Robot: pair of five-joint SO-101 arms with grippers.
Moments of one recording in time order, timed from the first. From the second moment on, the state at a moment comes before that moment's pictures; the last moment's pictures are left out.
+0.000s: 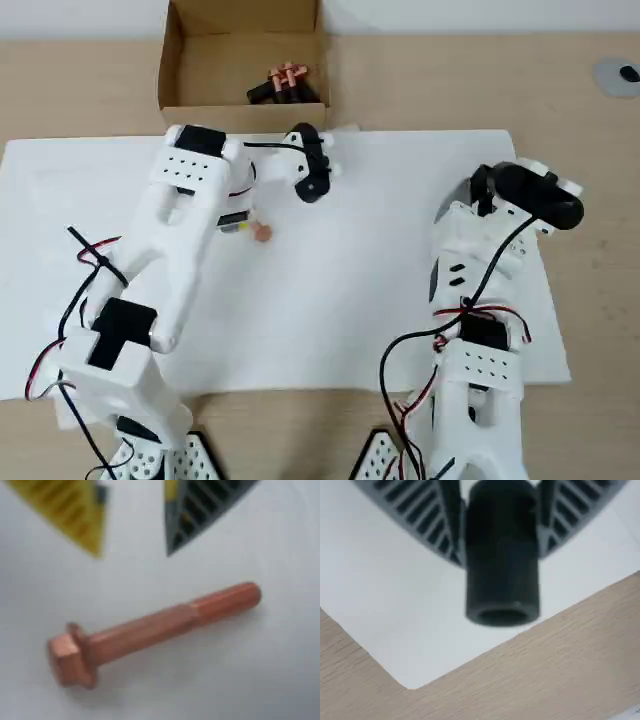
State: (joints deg) left arm 11.2 12.0 -0.6 74.6 -75.1; right arm 9.8 -55.3 80.9 2.5 -26.9
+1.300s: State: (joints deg) left arm 11.3 30.6 -9.8 68.1 -75.2; right arm 9.8 -55.3 80.9 2.5 -26.9
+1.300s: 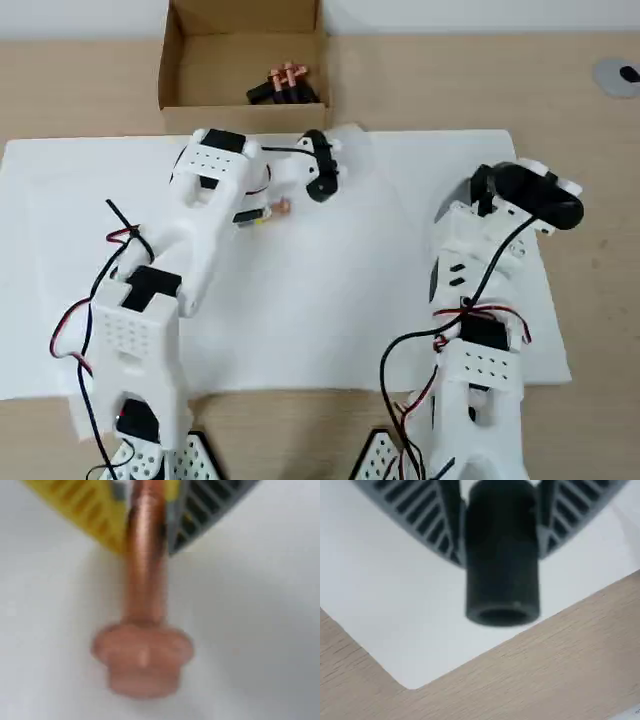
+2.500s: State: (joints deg) left arm 6.2 12.0 10.3 79.8 -38.0; right arm 9.8 -55.3 80.9 2.5 -26.9
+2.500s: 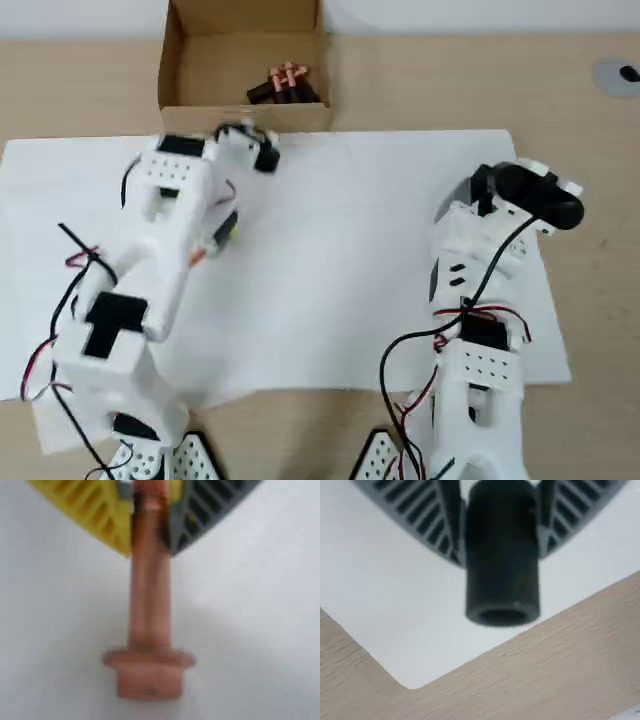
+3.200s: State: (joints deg) left arm 10.7 1.3 26.1 64.3 -26.8; right arm 9.8 -55.3 80.9 2.5 -25.3
